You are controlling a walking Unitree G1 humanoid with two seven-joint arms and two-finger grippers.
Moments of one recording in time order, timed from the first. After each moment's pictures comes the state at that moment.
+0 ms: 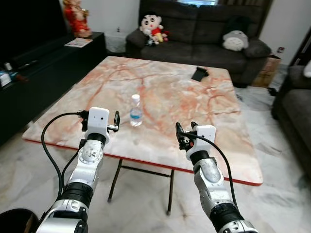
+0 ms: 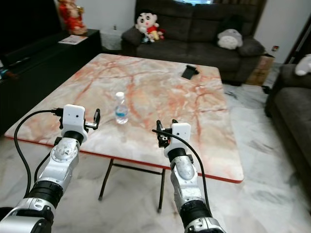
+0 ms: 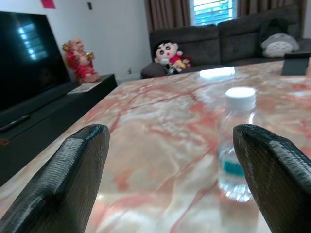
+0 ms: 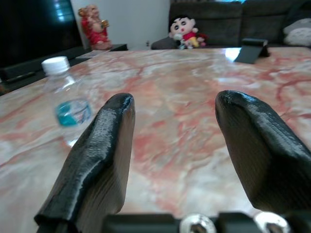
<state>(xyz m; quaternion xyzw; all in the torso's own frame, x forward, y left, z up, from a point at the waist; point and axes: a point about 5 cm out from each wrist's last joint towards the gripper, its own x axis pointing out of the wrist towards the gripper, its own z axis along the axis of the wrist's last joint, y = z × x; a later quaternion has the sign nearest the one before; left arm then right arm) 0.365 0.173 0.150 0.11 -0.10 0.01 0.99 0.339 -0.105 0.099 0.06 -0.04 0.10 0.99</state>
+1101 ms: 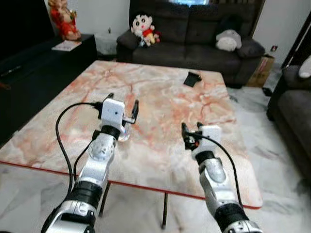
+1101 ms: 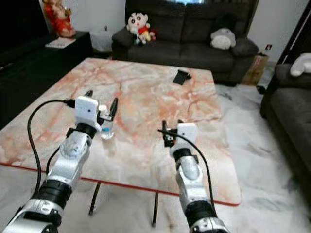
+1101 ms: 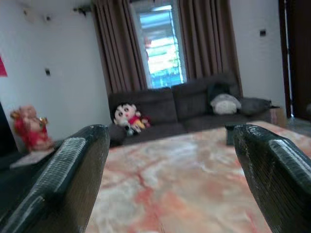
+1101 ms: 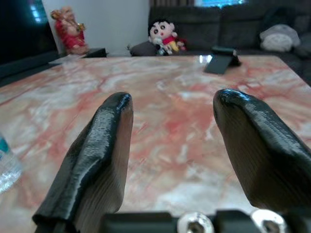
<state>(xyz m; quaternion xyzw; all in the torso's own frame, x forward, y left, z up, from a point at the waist) 0.358 0.137 0.194 0.10 -0.22 -0.09 0.97 0.339 -0.111 0.098 0.06 -0.05 0.09 0.99</state>
